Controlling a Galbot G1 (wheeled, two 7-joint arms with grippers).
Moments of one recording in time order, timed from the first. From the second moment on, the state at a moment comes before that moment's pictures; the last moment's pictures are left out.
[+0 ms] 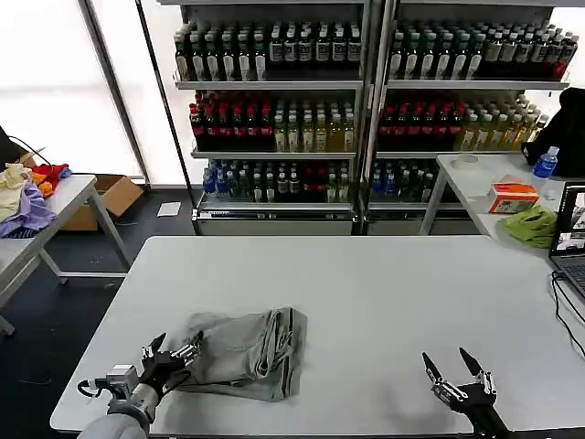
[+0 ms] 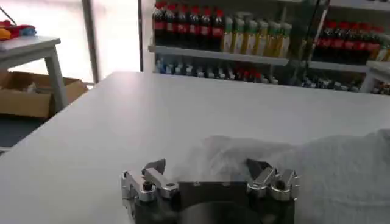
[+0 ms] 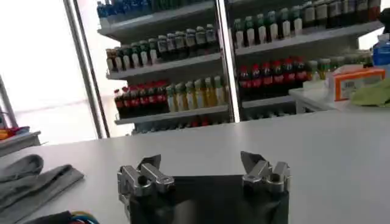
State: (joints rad) left arm 1.45 -1.25 -0.59 -1.94 -0.44 0.44 -0.04; right arm -1.76 1.23 0.80 1.97 0.57 0.08 -0.32
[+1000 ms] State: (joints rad) left arm 1.48 -1.34 -0.52 -1.93 -0.43 0.34 -0.09; right arm -1.76 1.23 0.81 1.98 0.59 0.09 -0.31
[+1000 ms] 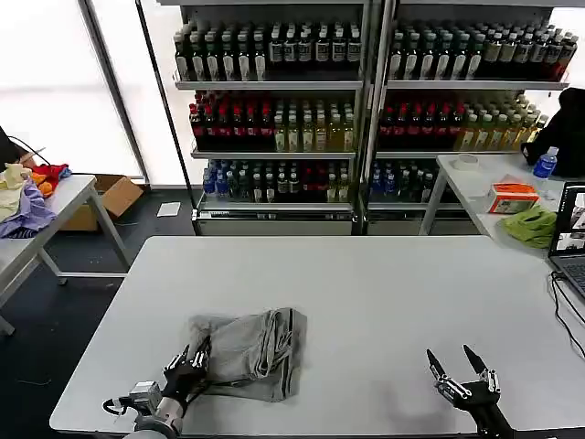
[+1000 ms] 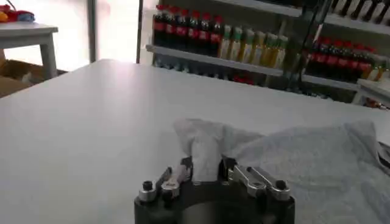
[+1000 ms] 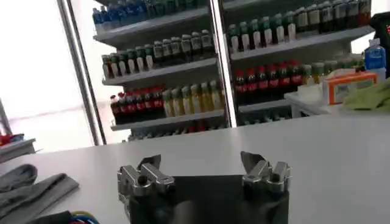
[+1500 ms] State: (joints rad) left arm 1.49 -1.28 -0.79 -2.01 -0.64 0.38 -0.07; right arm -1.74 1.23 0.80 1.98 0.60 0.09 -0.30
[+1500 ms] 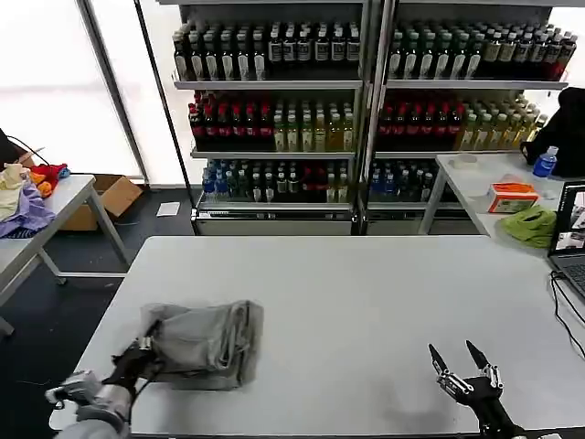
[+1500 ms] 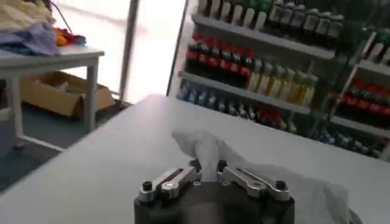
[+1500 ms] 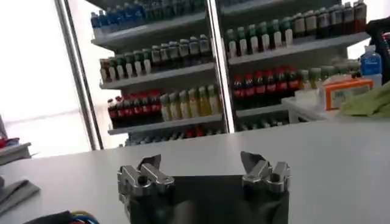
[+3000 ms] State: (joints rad) left arm 1.29 -1.30 -0.13 -2.07 -0.52 0.41 -0.26; right arm -1.79 1.23 0.74 2.10 0.55 -0.04 -0.21
